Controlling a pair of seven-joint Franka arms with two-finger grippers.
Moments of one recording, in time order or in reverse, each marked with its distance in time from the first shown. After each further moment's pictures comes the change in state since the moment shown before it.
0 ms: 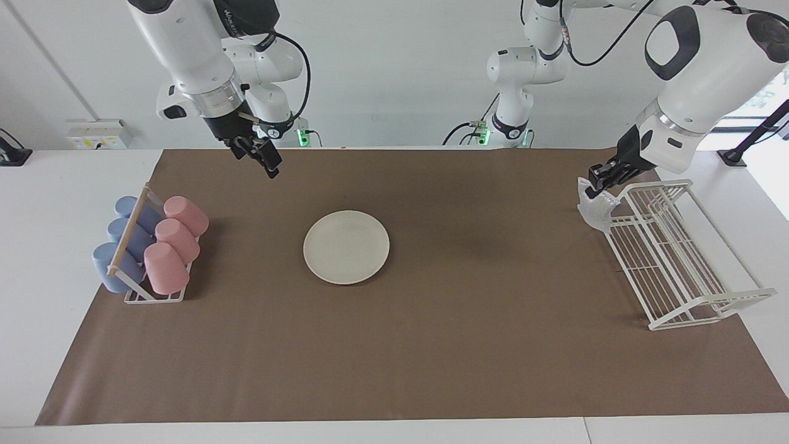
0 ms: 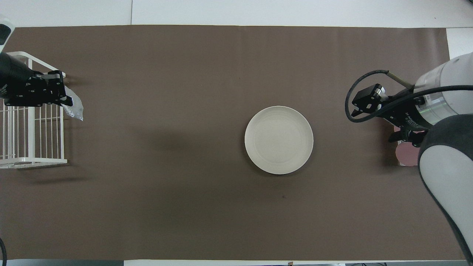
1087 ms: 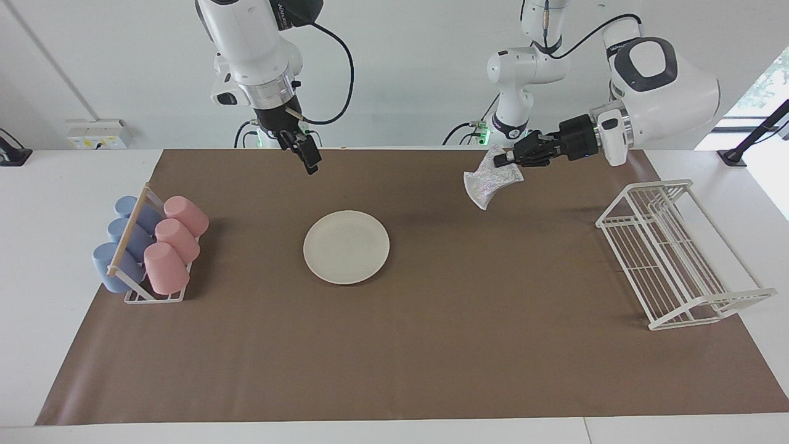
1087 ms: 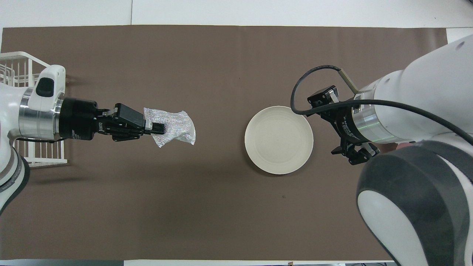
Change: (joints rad) left arm -0.041 -0.216 -0.028 -0.574 -0.887 0.158 0.414; right arm 0.128 -0.008 0.017 -0.024 0.075 0.109 0.487
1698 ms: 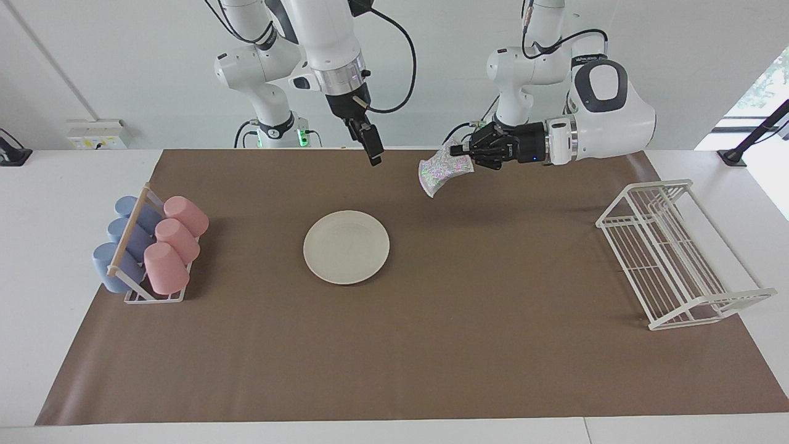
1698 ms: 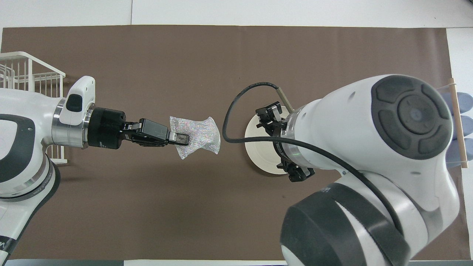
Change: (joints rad) left arm -0.065 0.000 -0.002 -0.047 -0.099 0.004 0.162; right arm 0.178 0.025 0.008 -0.010 0.001 0.113 0.249
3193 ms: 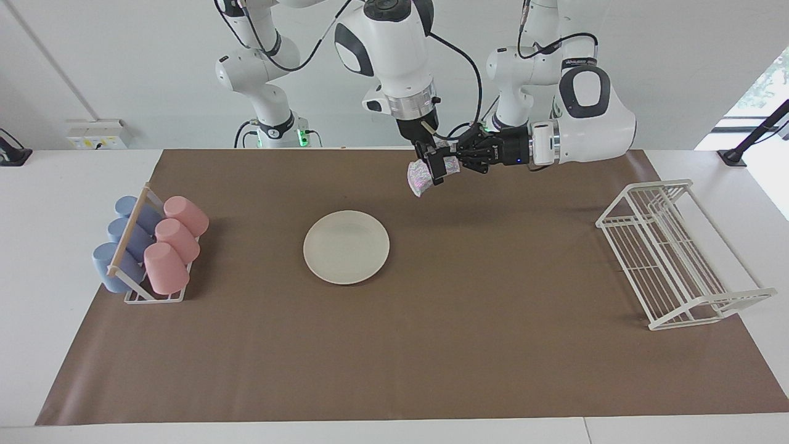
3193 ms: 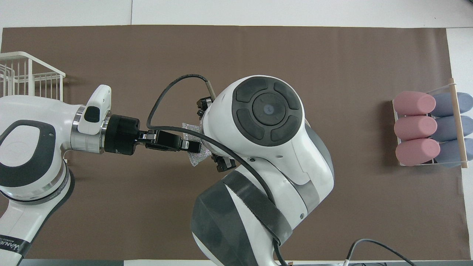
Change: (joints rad) left arm -0.050 -0.001 0.002 -0.042 -0.019 0.033 0.125; right arm 0.154 0.248 -0.003 0.214 0.000 0.108 0.299
